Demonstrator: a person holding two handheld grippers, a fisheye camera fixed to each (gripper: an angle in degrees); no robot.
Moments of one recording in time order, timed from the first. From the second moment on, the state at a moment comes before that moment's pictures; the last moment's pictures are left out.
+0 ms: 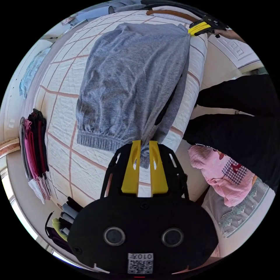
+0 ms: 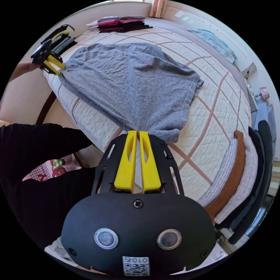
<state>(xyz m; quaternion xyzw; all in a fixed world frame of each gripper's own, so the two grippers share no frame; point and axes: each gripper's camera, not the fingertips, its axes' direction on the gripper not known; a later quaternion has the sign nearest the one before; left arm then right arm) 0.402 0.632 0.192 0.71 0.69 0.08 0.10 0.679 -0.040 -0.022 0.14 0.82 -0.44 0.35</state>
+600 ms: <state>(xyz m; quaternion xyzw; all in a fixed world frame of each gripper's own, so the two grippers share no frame) 0.364 0.538 0.263 0.53 0.84 0.01 -0.03 0.709 -0.062 -0.155 0.33 0.67 -0.39 0.54</state>
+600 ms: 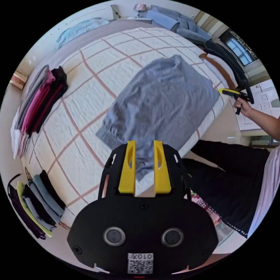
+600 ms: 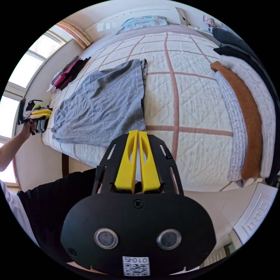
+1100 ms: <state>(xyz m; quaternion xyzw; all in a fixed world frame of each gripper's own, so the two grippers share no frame) -0.006 0.445 0.190 0.69 0.70 0.07 -0.18 0.747 -0.065 -0.194 0.41 0.60 -0.41 0.56</state>
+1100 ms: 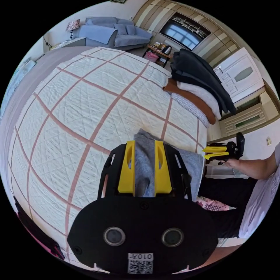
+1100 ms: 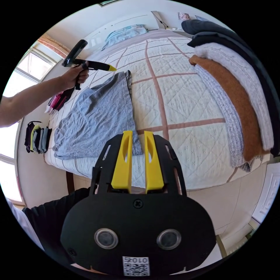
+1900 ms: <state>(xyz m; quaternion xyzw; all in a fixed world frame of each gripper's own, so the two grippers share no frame) -0.037 0.429 0.158 0.74 0.66 0.06 -0.15 0.770 -0.072 -0.223 0.40 0.57 -0.39 0.60</state>
